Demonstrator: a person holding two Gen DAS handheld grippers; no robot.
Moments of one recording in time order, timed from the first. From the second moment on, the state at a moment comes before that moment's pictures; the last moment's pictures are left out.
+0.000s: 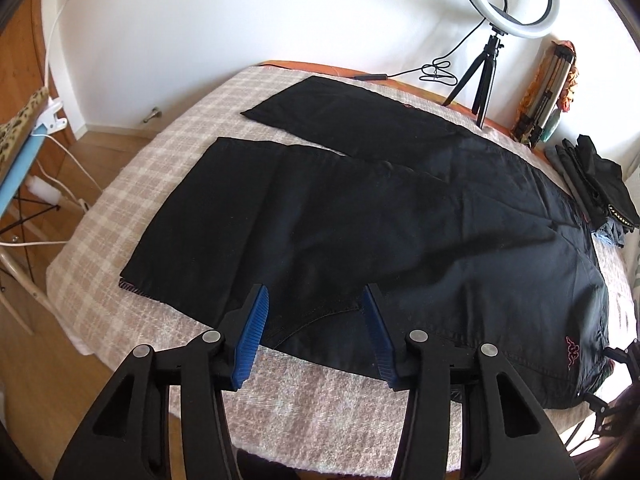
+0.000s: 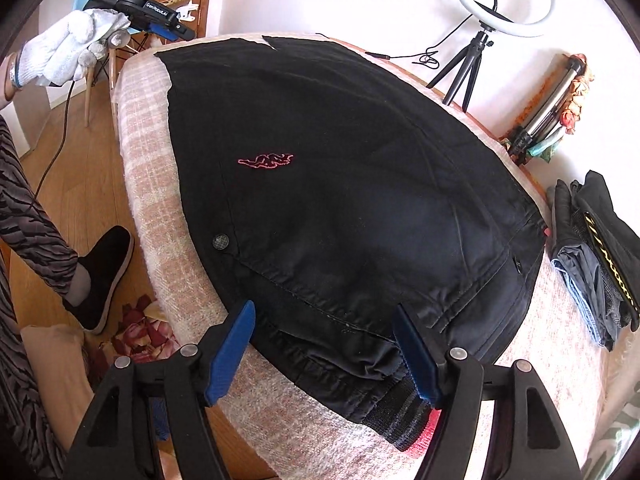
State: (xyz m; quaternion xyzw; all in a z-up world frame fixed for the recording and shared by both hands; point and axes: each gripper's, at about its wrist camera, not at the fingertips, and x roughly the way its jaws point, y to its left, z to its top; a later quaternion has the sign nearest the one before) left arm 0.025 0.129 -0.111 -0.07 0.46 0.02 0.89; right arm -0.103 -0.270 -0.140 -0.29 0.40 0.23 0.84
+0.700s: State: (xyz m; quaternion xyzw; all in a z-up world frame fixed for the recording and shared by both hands) left arm 0.025 0.130 -0.122 -0.09 0.48 0.01 0.87; right arm -0.104 -0.259 -0.138 -0.28 0.42 0.27 0.82
